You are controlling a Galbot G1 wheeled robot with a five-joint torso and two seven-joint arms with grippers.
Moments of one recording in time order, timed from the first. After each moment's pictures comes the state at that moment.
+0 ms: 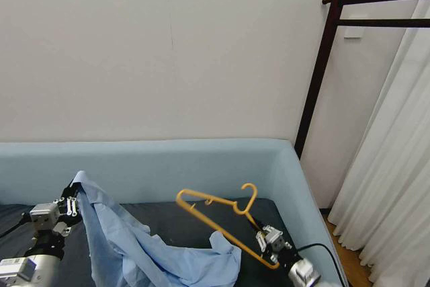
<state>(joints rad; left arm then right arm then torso) 1.52 -1.05 -0.79 -2.12 -0.46 -0.14 -0.19 -1.27 1.00 0.12 1.79 -0.18 0.47 -0.10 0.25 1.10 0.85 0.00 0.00</state>
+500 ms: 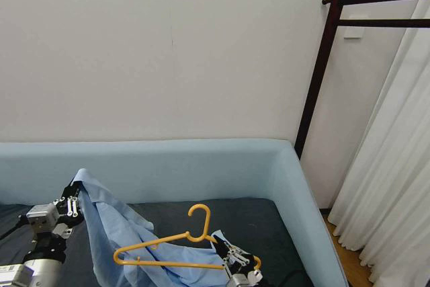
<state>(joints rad) 1.54 -1.10 -0.79 -2.18 -0.47 -0.13 -0.19 -1.22 1.06 -0.10 1.81 -0.78 0.27 0.33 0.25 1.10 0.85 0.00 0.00</state>
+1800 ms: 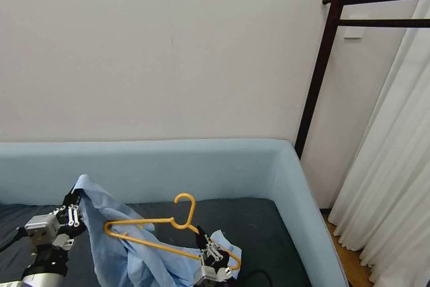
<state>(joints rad) 1.61 -1.18 -0.79 -2.25 -0.42 -0.12 -0.18 -1.08 1.13 -0.34 1.77 -0.66 -0.07 0.49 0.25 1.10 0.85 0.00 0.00</state>
